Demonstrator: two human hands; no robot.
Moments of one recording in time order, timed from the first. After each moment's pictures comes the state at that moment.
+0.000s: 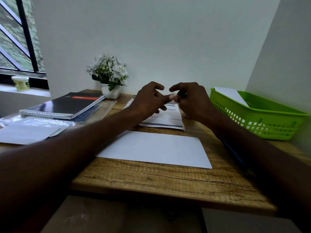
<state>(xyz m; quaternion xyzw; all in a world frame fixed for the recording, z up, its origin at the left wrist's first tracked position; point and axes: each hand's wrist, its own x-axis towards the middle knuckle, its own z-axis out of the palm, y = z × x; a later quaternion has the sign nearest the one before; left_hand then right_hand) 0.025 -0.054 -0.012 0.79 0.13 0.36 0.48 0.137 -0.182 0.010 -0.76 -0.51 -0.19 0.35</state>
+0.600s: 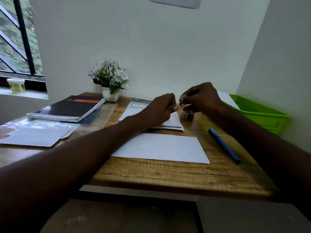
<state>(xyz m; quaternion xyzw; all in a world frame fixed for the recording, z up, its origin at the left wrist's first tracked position) 0.030 -0.063 -0.017 0.91 0.02 0.31 0.29 0.127 -0.216 0.037 -0.77 -0.39 0.00 0.50</state>
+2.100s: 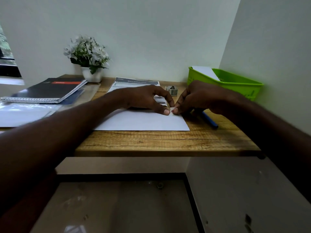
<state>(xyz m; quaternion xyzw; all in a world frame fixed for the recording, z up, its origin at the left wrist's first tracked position) 0.010 -0.079 -0.014 0.95 -0.08 0.06 0.30 0.081 -0.281 0.025 -0.88 -0.34 0.17 0.30</state>
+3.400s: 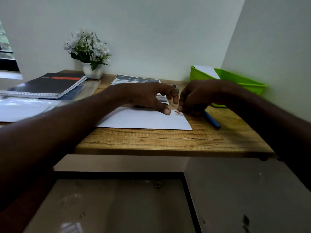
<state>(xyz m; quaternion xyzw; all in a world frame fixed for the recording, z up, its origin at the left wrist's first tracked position) 0.016 -0.079 -0.010 0.96 -0.12 0.05 0.25 0.102 -0.265 0.035 -0.91 -0.34 0.19 0.15</state>
